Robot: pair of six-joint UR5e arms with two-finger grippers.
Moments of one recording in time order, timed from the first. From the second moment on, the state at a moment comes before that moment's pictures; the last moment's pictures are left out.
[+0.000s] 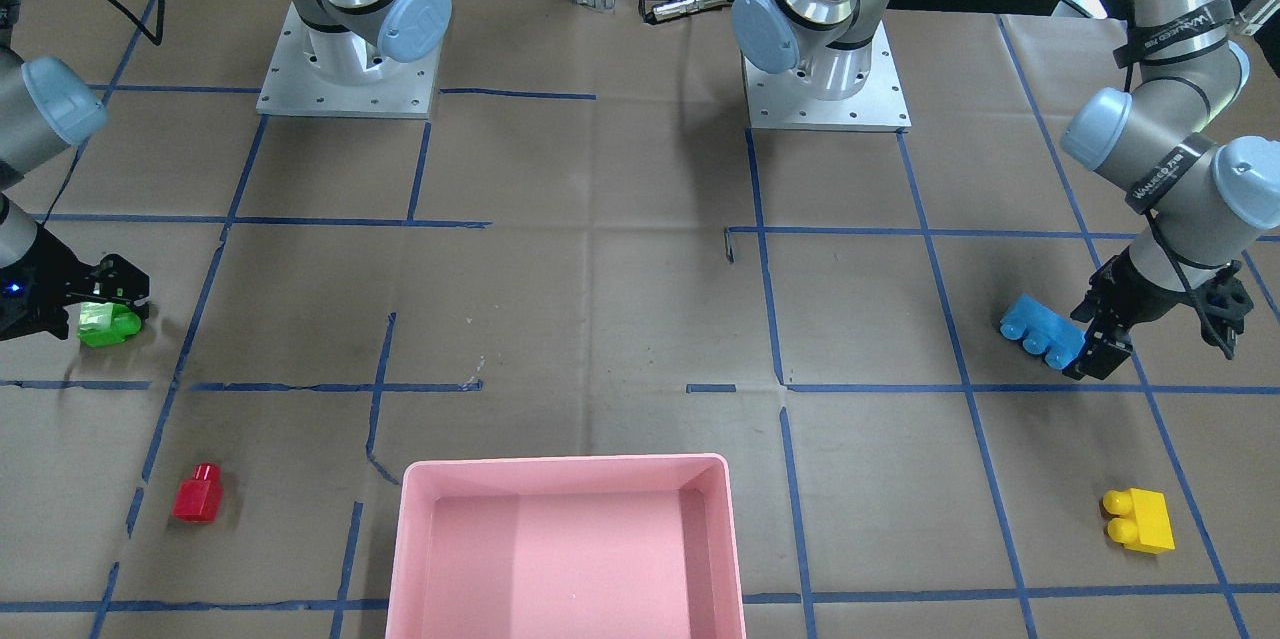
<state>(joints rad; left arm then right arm) -0.88 -1.90 -2.00 -0.72 1.52 -0.40 0.89 -1.24 2.06 -2.40 -1.53 -0.98</state>
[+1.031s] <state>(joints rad) -0.85 -1.91 -2.06 -0.72 1.52 -0.37 0.89 -1.26 2.07 -2.44 -1.54 -0.99</state>
